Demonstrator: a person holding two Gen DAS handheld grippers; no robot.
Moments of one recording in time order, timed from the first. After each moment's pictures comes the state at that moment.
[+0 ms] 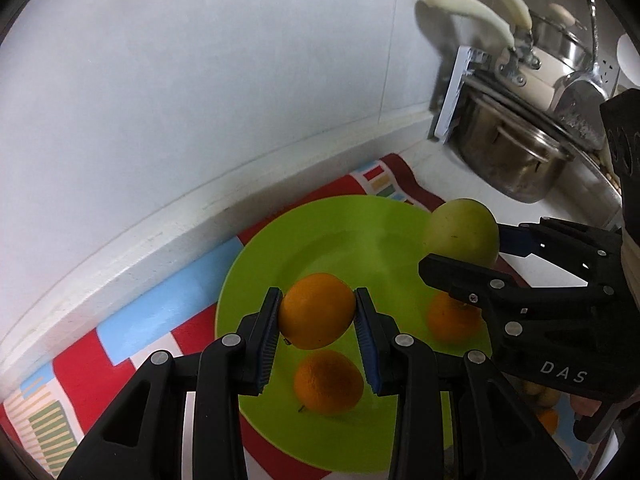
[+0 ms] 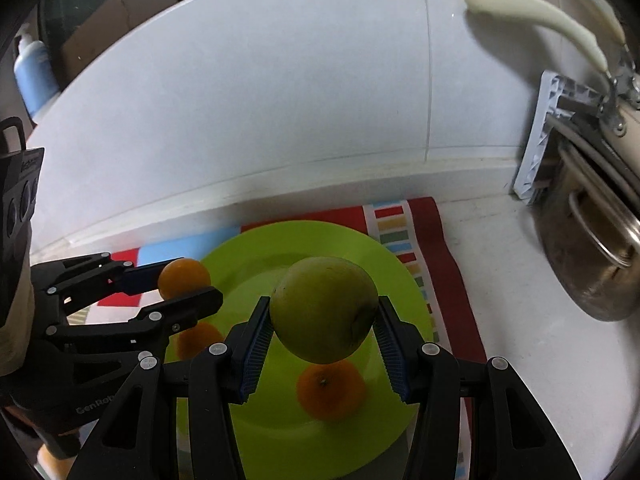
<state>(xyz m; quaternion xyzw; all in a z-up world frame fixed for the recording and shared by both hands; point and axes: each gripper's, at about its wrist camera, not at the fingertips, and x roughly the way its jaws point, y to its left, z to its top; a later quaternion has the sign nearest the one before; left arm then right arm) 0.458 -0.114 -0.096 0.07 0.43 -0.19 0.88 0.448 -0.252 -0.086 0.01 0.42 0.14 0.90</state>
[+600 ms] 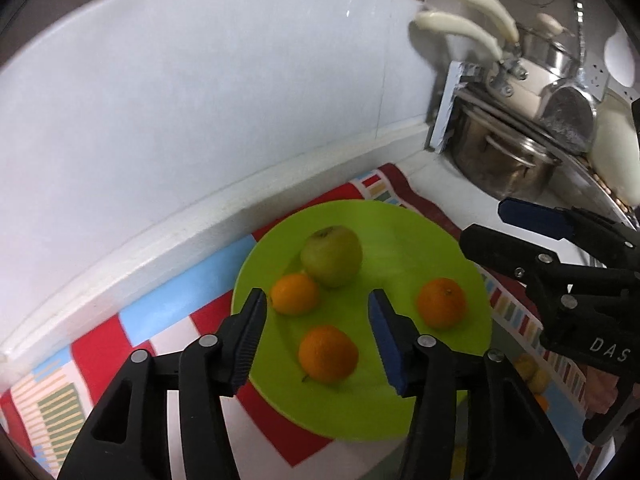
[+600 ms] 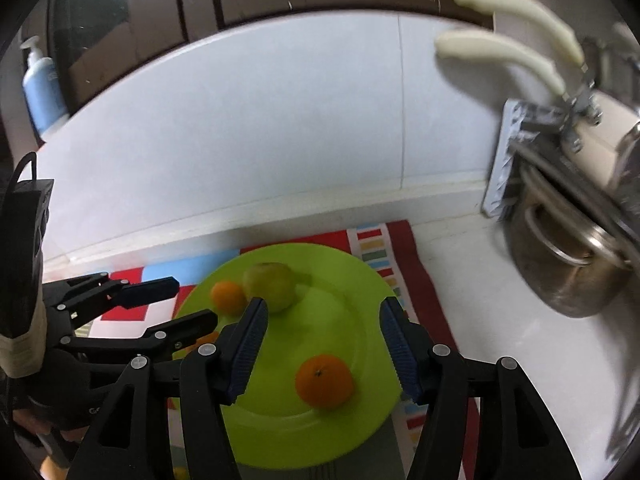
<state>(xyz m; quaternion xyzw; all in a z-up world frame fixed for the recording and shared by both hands) 0.422 -0.106 -0.068 0.07 0.40 -0.17 0.90 0.410 -0.258 -0.052 0.01 0.37 0.10 0.92</state>
